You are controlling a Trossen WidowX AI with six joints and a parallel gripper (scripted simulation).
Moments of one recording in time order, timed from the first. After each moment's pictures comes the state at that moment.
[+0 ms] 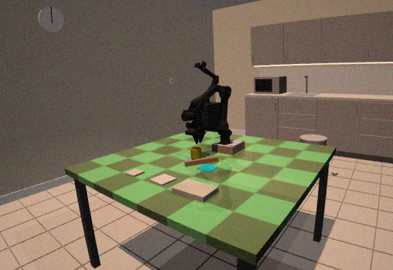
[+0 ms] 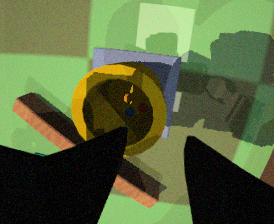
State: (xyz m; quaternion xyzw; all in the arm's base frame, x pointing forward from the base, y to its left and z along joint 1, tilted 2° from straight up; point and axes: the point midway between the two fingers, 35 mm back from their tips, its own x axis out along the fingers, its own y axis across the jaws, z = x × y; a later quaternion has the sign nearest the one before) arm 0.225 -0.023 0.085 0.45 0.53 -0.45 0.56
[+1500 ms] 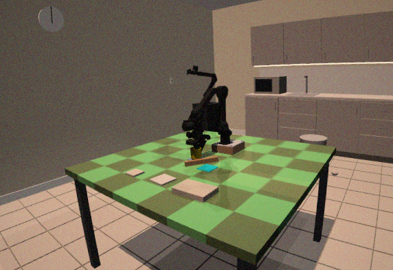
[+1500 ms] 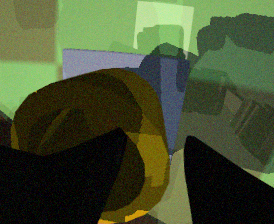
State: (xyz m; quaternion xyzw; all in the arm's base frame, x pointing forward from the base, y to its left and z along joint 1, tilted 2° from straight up) arm 0.226 -0.026 0.024 0.45 0.53 -0.46 0.56
